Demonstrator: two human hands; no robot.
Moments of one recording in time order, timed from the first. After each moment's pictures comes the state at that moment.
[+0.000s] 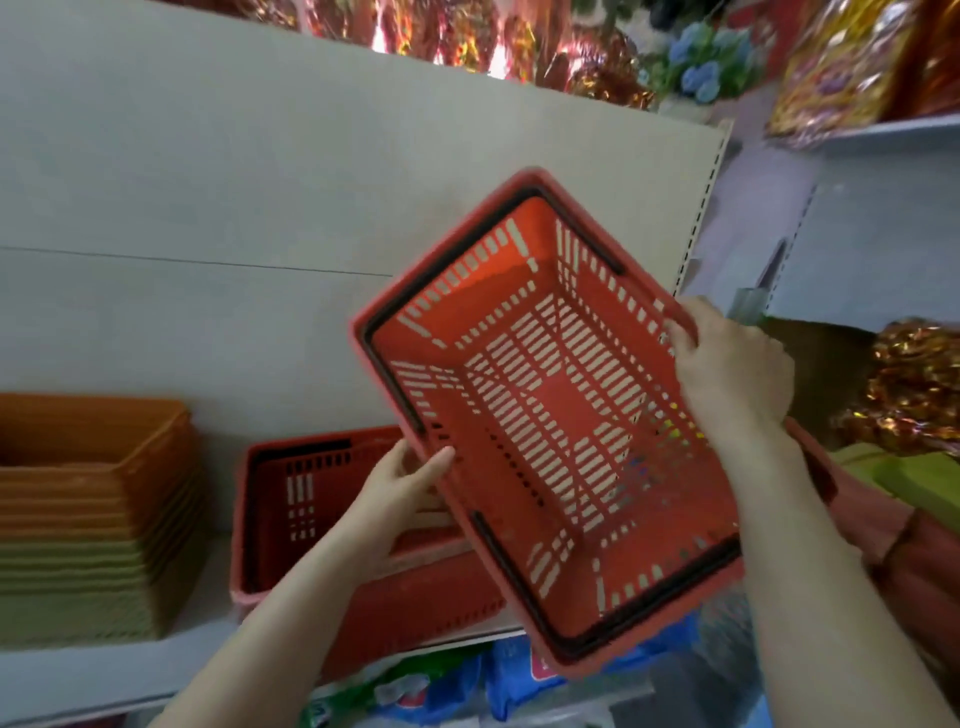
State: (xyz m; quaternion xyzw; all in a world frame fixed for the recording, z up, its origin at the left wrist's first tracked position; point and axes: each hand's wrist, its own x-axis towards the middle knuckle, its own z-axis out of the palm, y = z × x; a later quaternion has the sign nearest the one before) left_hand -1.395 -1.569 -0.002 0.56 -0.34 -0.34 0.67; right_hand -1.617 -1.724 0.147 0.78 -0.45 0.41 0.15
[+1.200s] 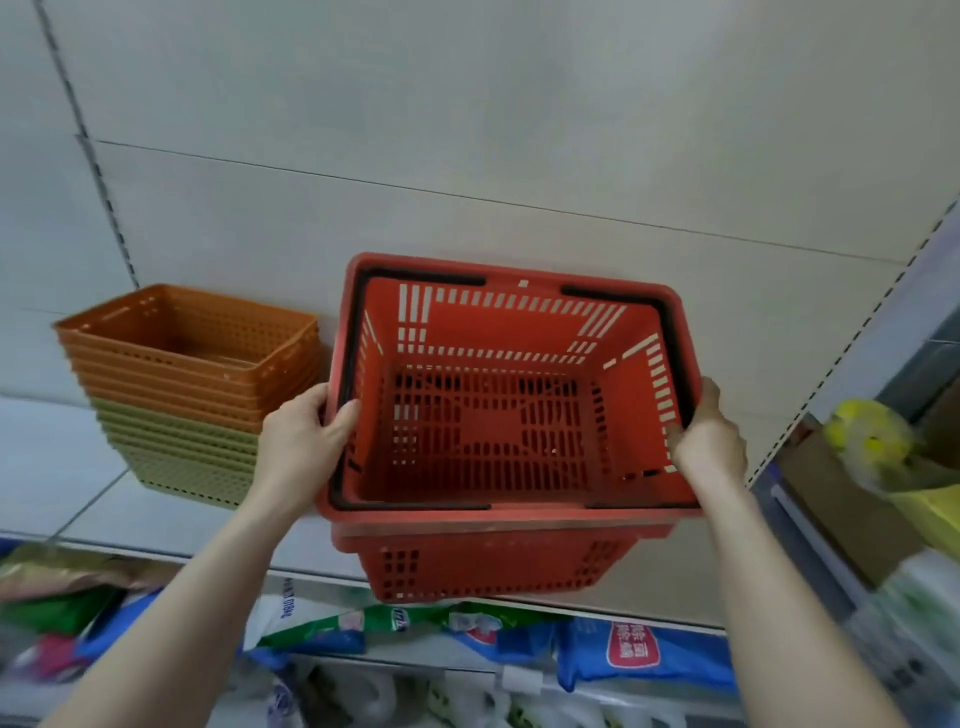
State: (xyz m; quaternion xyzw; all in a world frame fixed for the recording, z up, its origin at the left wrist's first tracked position) left_hand -1.293 -1.474 -0.022 0.85 -0.19 0.06 0.49; right_hand -1.489 -1.812 -0.022 0.82 -0.51 0.23 -0.14
